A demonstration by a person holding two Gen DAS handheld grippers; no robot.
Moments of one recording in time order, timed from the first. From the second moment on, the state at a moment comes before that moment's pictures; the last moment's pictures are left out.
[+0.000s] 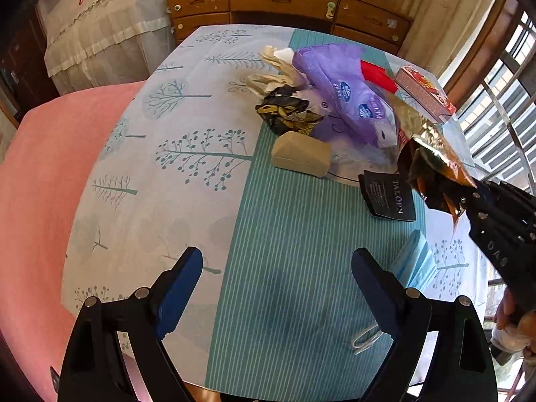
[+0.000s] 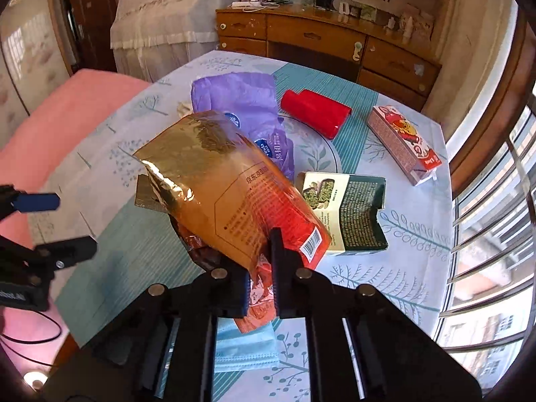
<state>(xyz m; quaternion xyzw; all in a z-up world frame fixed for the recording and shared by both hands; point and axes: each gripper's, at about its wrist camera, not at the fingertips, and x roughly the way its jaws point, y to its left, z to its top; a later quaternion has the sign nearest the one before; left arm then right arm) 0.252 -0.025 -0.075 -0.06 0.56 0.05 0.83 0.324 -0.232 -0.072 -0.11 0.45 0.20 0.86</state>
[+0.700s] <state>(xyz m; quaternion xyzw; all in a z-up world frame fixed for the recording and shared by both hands) 0.294 -0.180 -0.128 0.07 0.62 -0.15 0.77 0.295 -0.386 -0.073 0.12 0.52 0.10 0.84</state>
